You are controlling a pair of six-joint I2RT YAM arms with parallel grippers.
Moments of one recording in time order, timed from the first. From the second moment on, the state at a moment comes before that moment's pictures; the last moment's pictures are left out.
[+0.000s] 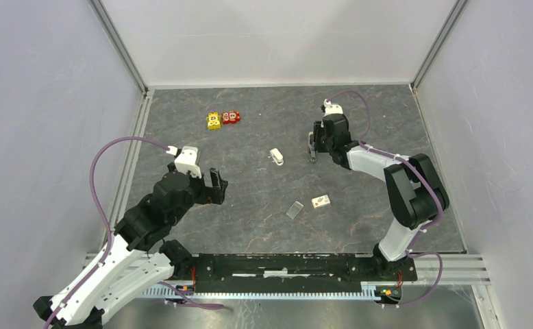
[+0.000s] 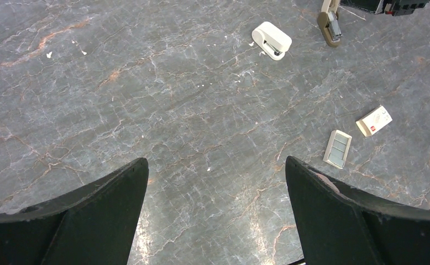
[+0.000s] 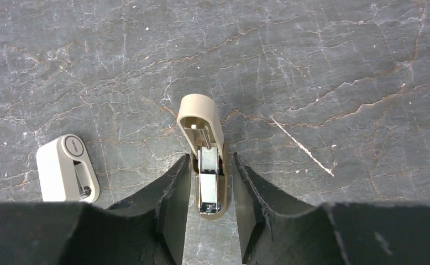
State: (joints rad) left arm -0.71 0.57 0.76 -0.66 -0.34 -0.35; right arm 0.40 1.73 0.99 0.12 0.13 0.31
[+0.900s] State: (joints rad) left arm -0.71 0.59 0.76 -0.66 -0.35 -0.35; right arm 0.39 1.78 0.92 0.18 0.13 0.31
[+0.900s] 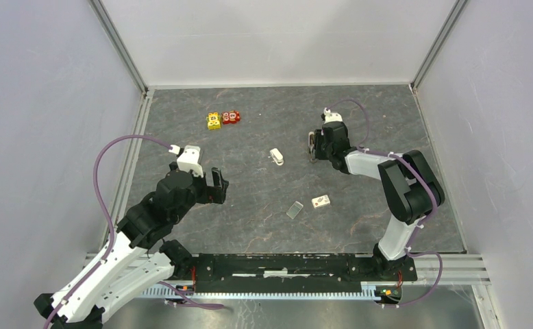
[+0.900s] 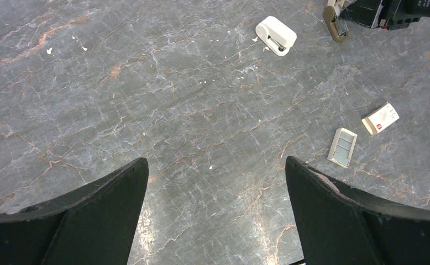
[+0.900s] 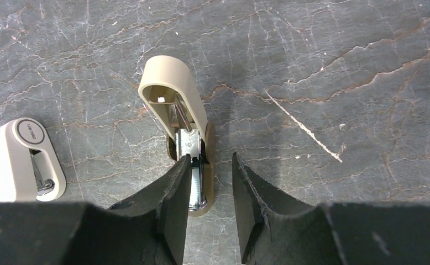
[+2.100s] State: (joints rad) left arm -0.71 0.56 0.75 -0.66 -0.35 -0.35; right arm 0.40 1.77 0.95 0.09 0.06 0.25
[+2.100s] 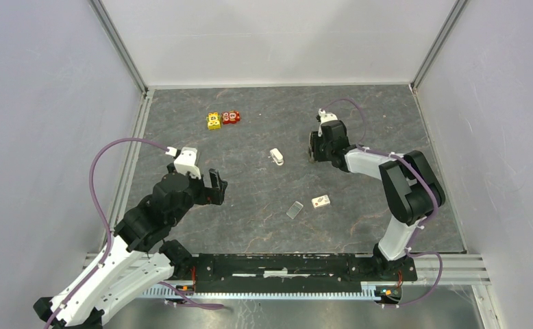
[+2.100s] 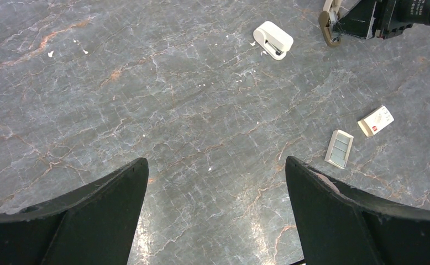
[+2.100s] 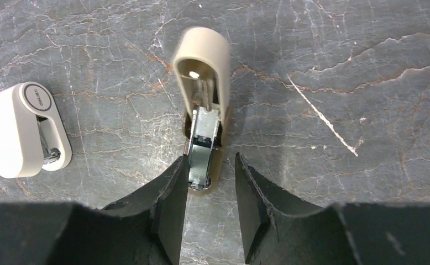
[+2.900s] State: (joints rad) left arm -0.71 0.57 0.75 -0.66 -0.35 -0.35; right arm 0.41 1.80 0.99 0.07 0.07 0.25
